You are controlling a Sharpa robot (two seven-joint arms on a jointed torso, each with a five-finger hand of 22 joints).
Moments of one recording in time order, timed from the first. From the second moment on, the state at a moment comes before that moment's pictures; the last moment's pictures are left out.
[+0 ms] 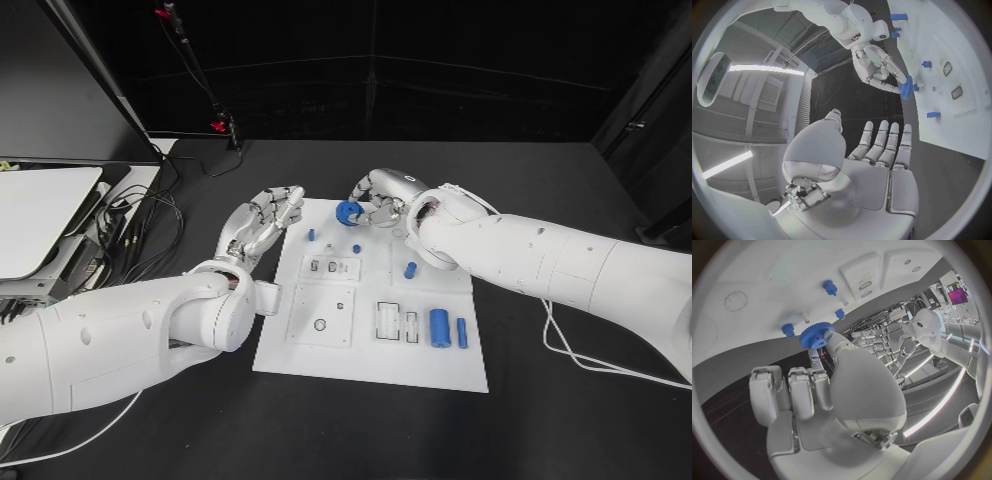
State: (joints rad) left arm 1.27 -0.76 -0.24 1.52 0.01 -0.58 0.68; left_hand 1.12 0.10 -0.08 0.29 0.25 0.25 0.14 0.70 0.07 0.29 0.26 0.68 0.06 0.14 0.26 0.80 0.06 0.08 0.29 0.29 0.24 0.17; right arm 1.29 -0.42 -0.05 1.02 -1.32 -0.40 0.03; right_hand 1.42 -0.06 0.23 0.15 0.28 0.94 0.19 0.22 0.11 1.46 0.09 1.57 1.31 1.47 0.03 1.57 1.31 0.01 1.46 0.14 1.57 1.31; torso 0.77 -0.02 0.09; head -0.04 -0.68
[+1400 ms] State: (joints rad) left arm 1.27 -0.76 -0.24 1.52 0.01 -0.58 0.68; left_hand 1.12 0.10 -0.09 0.29 0.25 0.25 0.14 0.70 0.07 0.29 0.26 0.68 0.06 0.14 0.26 0.80 0.06 0.08 0.29 0.29 0.24 0.17; right arm 1.28 -0.37 -0.05 0.95 -1.37 -0.32 -0.02; right_hand 1.43 -0.06 0.24 0.15 0.28 0.94 0.19 0.21 0.11 1.46 0.09 1.57 1.31 1.47 0.03 1.57 1.31 0.01 1.46 0.14 1.57 1.31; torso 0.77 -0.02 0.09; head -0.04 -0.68
